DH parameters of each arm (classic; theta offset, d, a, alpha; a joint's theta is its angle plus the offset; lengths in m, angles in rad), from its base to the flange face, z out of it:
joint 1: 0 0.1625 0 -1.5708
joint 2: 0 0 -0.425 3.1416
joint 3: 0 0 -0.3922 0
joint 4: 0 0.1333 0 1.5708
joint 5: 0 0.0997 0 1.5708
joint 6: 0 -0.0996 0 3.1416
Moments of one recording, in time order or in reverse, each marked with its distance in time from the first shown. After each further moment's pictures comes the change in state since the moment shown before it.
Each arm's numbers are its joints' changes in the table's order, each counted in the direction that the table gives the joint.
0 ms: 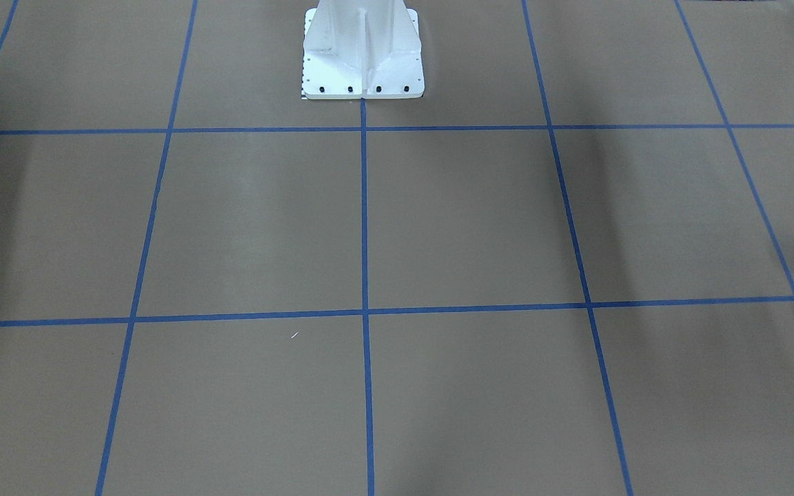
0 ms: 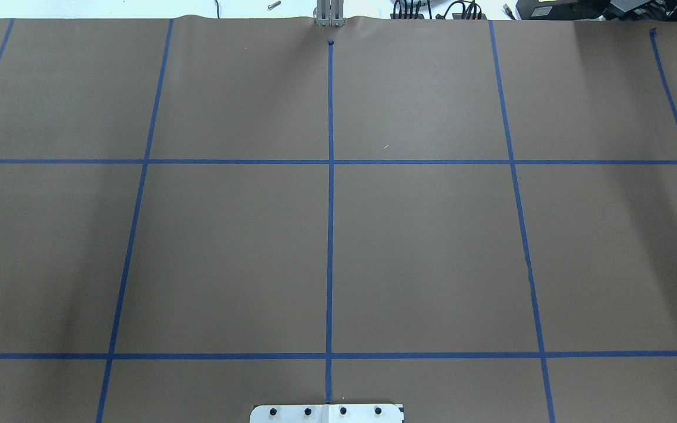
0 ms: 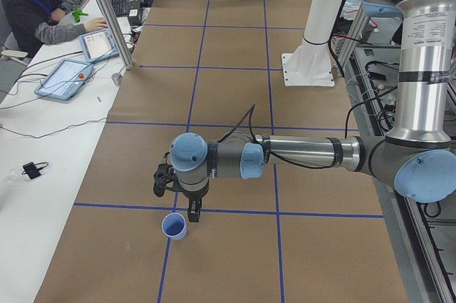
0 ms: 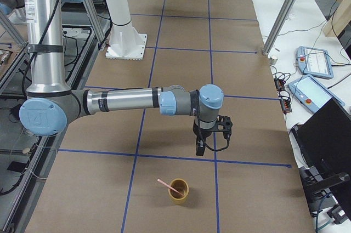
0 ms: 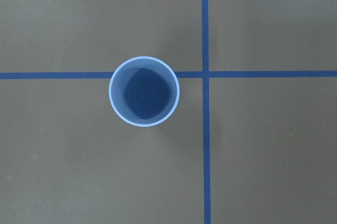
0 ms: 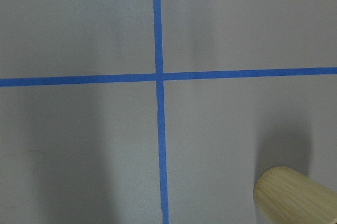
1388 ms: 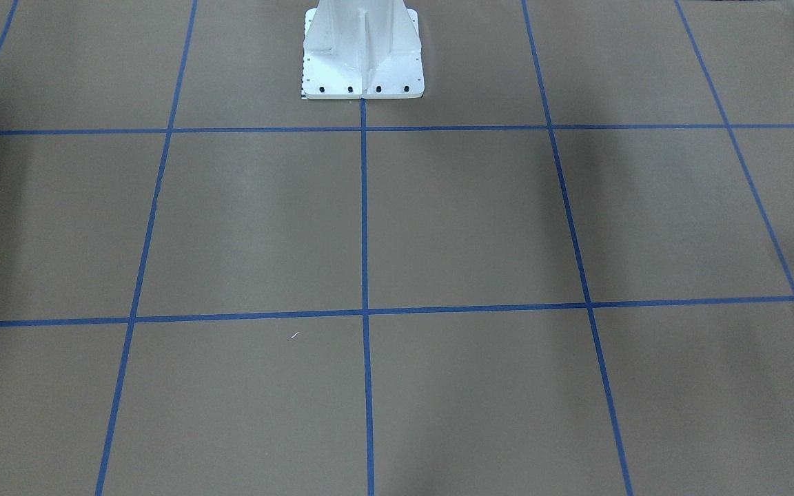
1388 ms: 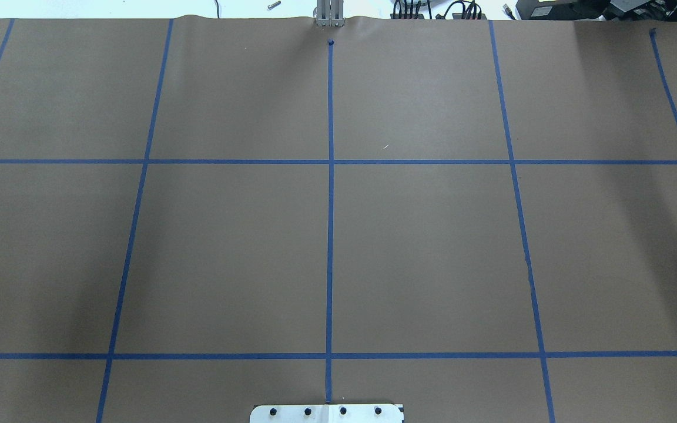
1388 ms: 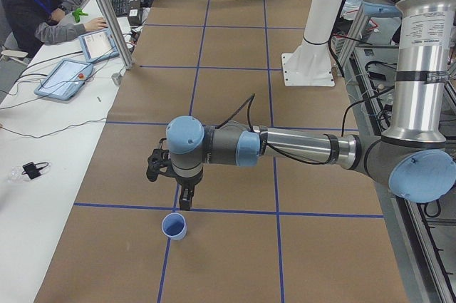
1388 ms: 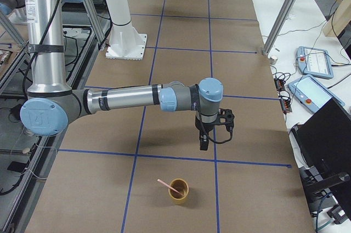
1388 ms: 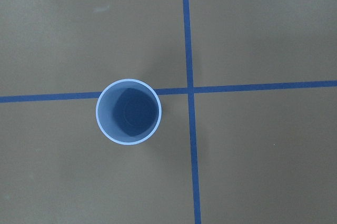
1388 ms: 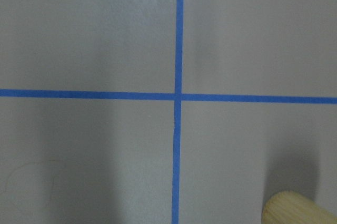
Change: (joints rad) left arm 0.001 0.043 -0.047 -0.001 0.027 0.001; right arm -0.010 -0.003 0.032 0.088 -0.004 0.004
